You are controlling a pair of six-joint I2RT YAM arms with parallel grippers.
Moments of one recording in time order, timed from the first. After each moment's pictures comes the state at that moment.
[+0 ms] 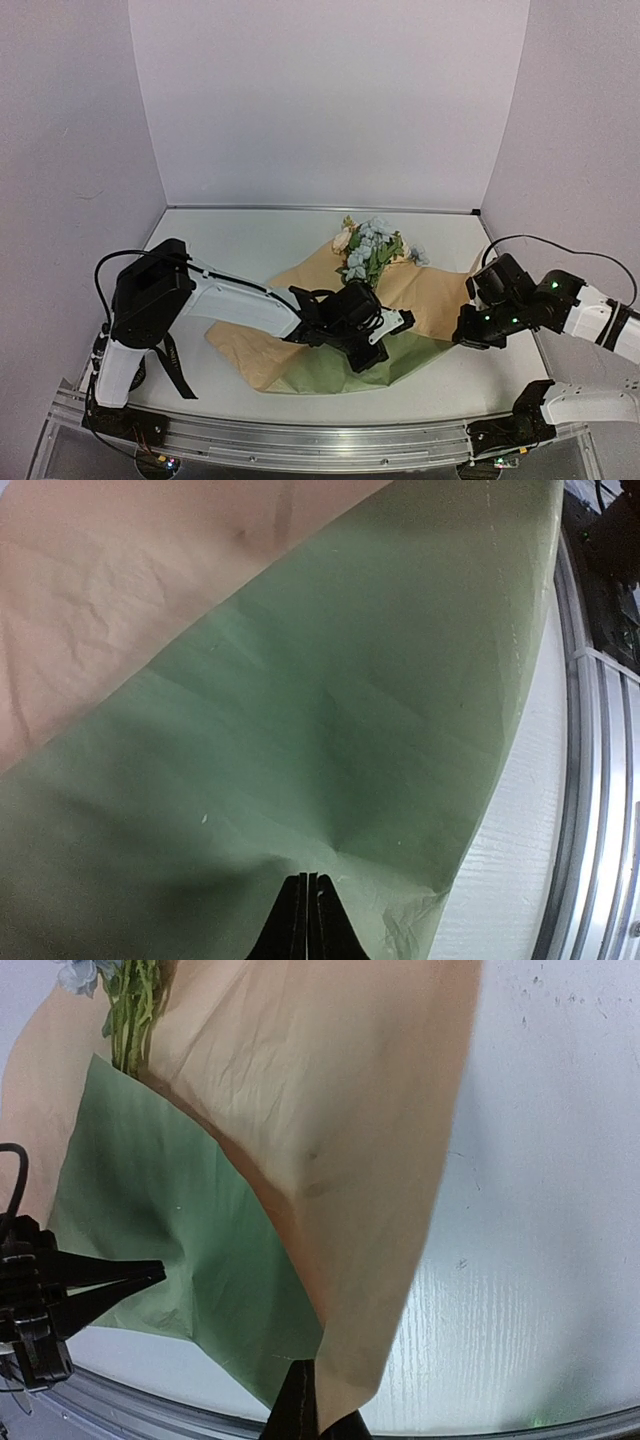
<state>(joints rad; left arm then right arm) -1.22 2.19 1.52 -0.13 0.20 0.00 0.68 0.94 0.71 -0.87 0.04 0.79</state>
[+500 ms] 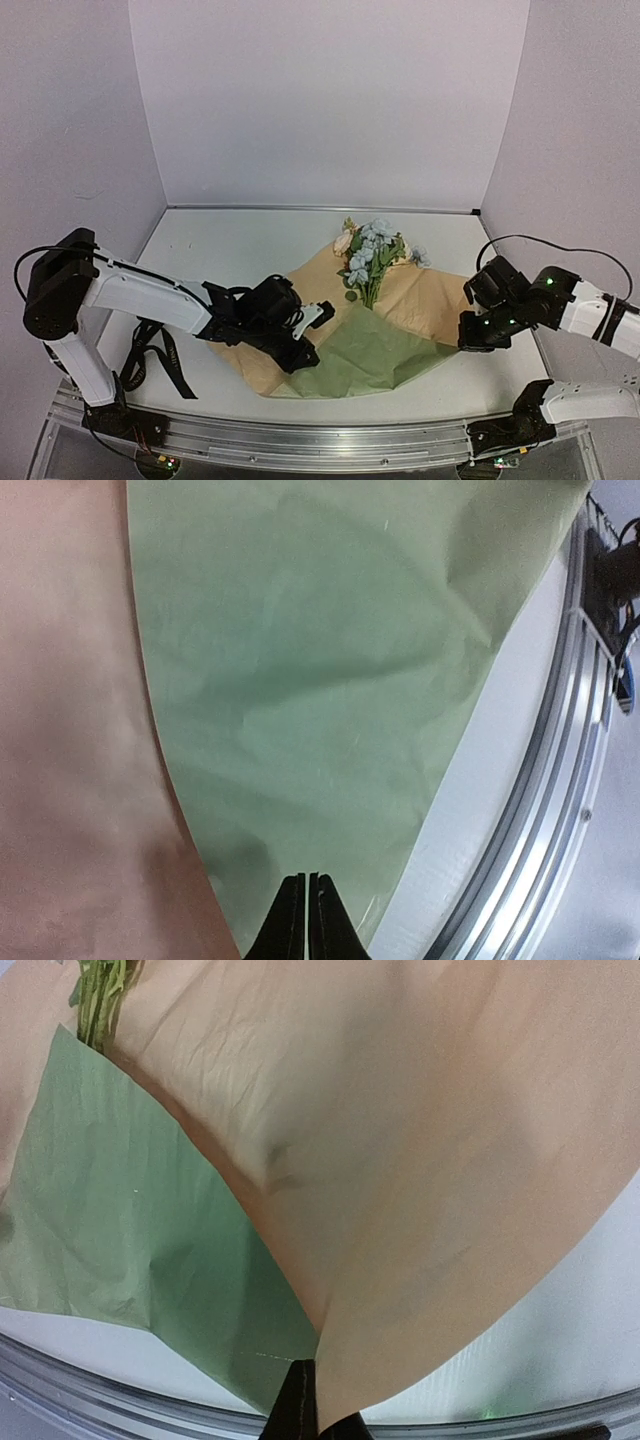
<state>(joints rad) -1.12 1.71 0.96 -0.11 0.22 -0.30 0.70 0.98 0.74 -0.96 0.09 0.71</state>
